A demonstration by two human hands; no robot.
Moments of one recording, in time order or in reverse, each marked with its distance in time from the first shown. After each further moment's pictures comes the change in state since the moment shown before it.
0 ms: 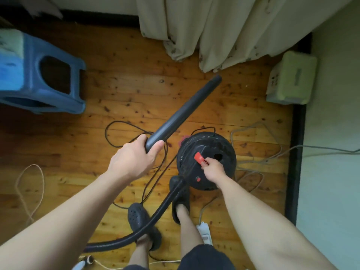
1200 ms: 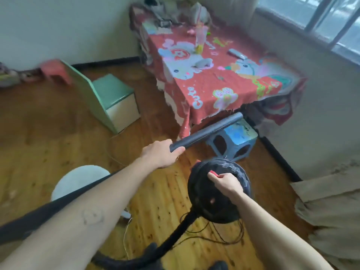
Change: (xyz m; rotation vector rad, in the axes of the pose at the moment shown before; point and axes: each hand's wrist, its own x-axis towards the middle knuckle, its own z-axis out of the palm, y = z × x) left_hand -0.514 -0.391 -0.111 -0.447 0.599 -0.619; right_hand -0.480 -0.276 0.274 -0.894 -0.009 -0.915
